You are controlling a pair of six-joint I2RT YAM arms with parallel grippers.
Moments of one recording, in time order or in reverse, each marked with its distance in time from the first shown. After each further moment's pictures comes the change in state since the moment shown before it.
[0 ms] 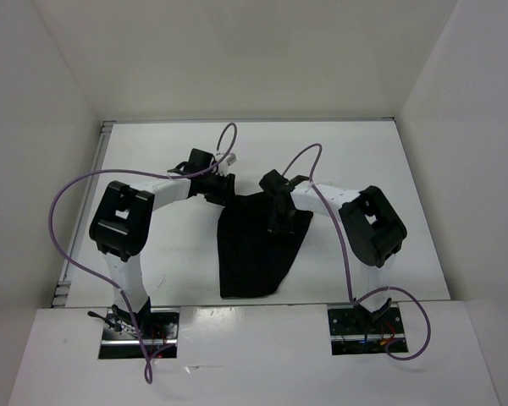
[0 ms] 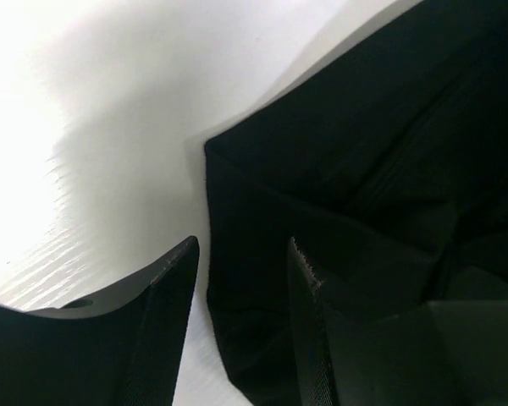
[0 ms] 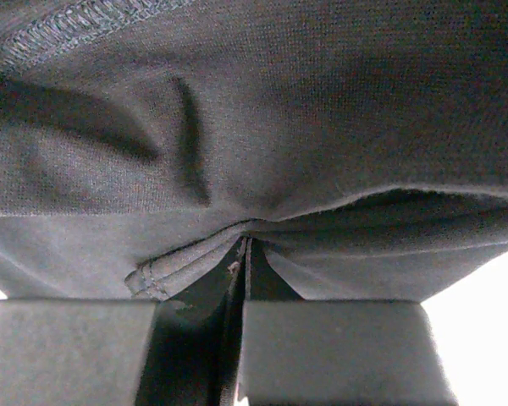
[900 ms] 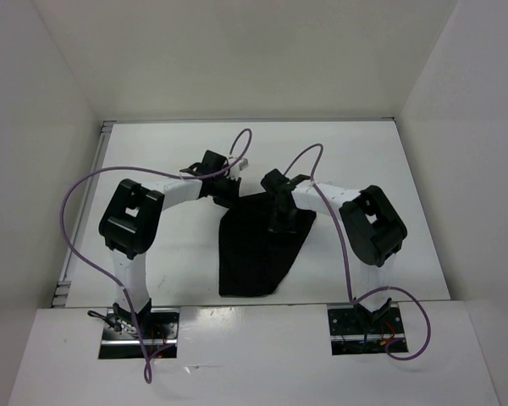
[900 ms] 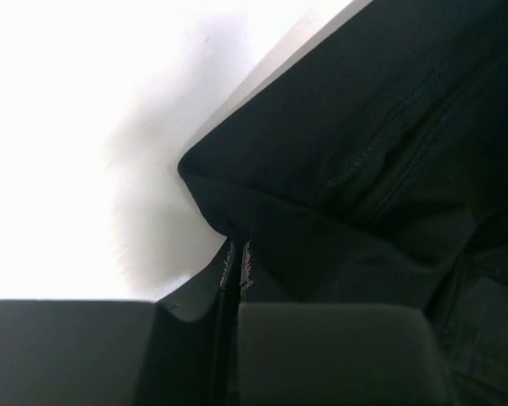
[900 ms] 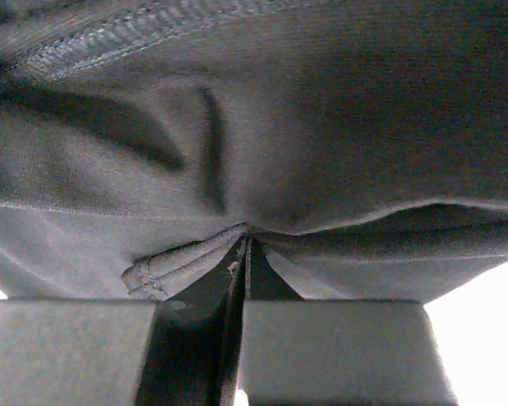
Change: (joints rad) left arm -0.074 0.066 0.068 -0.046 -0.048 0.022; right arm -0.011 0.003 0.004 -0.008 -0.013 -0.008
